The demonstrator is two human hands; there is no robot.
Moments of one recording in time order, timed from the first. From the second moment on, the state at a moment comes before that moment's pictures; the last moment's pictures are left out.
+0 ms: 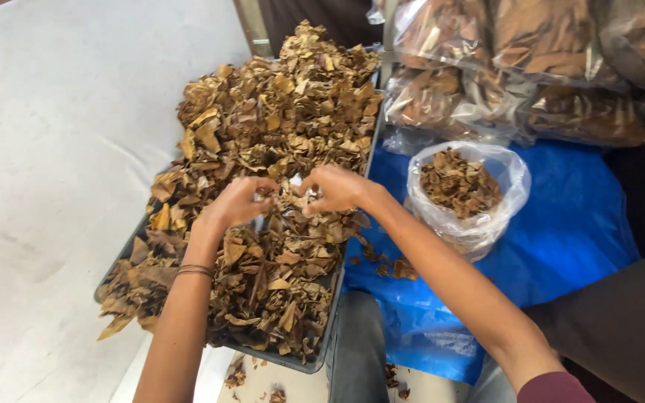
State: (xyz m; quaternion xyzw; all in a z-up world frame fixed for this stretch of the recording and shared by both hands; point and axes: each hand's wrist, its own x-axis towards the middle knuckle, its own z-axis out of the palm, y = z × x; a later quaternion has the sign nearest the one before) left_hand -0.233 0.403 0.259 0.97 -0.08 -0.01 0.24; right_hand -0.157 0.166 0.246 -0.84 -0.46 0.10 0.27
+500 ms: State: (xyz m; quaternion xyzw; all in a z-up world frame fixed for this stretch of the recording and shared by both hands) left_hand -0.246 0.424 0.235 0.95 -0.05 -0.24 0.17; right_hand -0.179 0.228 0.202 -0.83 -0.52 0.18 0.02
